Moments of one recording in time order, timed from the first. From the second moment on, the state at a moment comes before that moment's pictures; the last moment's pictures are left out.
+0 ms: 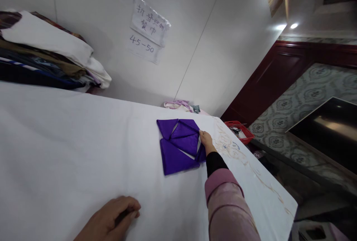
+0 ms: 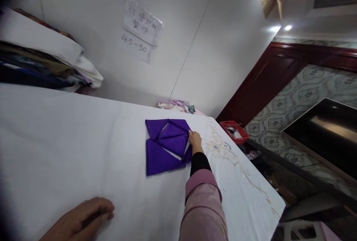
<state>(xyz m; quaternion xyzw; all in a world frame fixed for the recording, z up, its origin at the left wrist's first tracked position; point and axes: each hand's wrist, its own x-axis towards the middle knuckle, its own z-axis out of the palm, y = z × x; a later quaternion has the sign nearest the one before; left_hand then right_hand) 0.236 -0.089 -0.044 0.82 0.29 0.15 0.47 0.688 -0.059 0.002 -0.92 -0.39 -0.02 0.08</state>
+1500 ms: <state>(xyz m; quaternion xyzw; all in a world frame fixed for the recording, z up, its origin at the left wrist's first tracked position) 0.238 -0.092 -0.011 0.83 0.29 0.16 0.44 0.559 -0.066 0.006 -0.86 -0.51 0.05 0.04</state>
